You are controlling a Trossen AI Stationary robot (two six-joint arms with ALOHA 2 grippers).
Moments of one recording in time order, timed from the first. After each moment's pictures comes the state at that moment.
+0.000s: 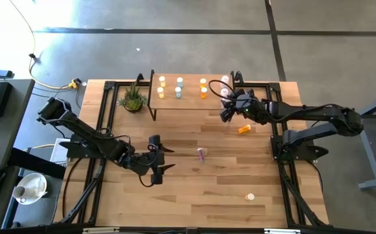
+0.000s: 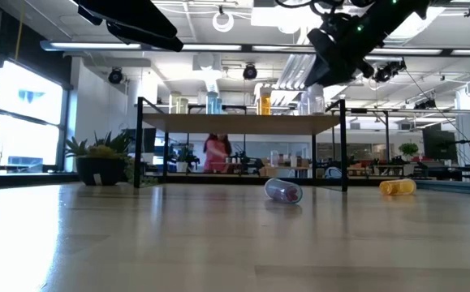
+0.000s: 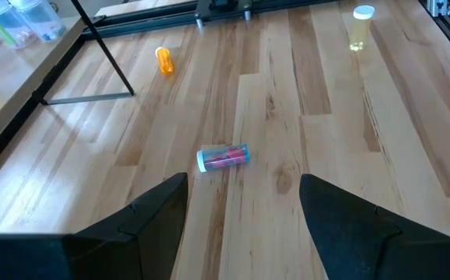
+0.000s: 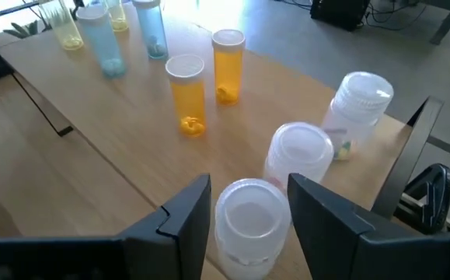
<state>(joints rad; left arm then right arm) -0.39 1.37 0.83 -0.11 -0.61 -0.17 -0.21 1.14 0.82 -0.27 0.54 0.33</state>
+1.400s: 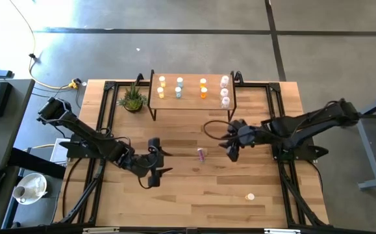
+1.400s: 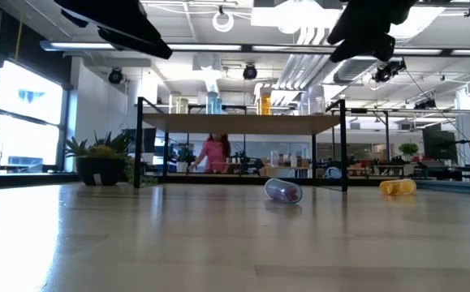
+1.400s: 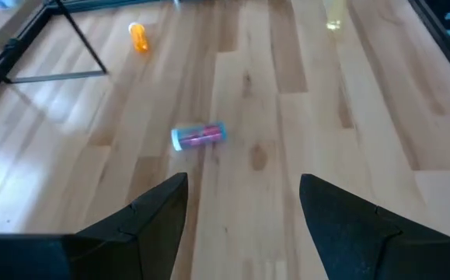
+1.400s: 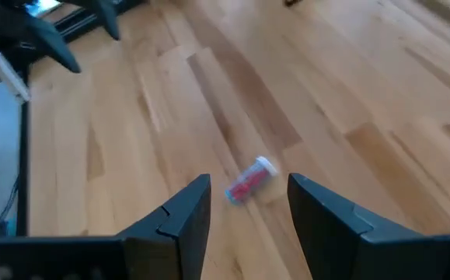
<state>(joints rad) -0.41 1.37 0.83 -0.17 -0.55 -0.23 0.24 1.15 0.92 -0.51 0.28 0.63</state>
